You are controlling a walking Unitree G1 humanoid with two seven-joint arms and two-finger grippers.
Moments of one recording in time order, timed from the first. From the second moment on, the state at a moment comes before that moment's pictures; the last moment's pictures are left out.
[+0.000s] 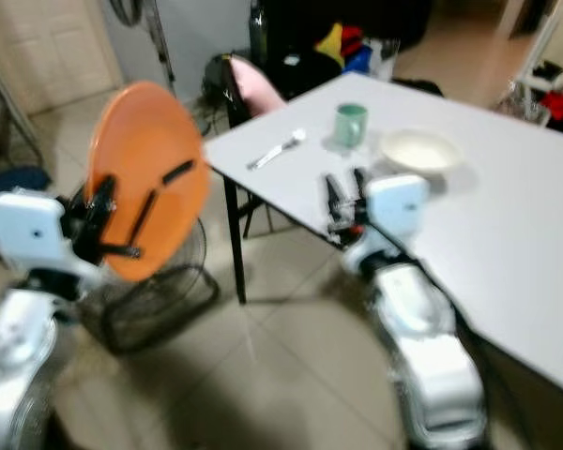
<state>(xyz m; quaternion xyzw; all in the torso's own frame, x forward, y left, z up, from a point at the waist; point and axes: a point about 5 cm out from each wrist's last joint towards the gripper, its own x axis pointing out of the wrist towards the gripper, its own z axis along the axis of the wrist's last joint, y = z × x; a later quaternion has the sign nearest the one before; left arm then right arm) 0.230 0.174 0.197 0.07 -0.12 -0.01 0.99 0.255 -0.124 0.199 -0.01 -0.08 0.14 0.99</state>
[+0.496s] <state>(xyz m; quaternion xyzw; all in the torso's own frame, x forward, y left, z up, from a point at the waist) 0.238 0.176 0.207 0.07 -0.13 -0.02 0.99 0.256 -0.127 0.201 0.02 -0.08 0.12 0.99</state>
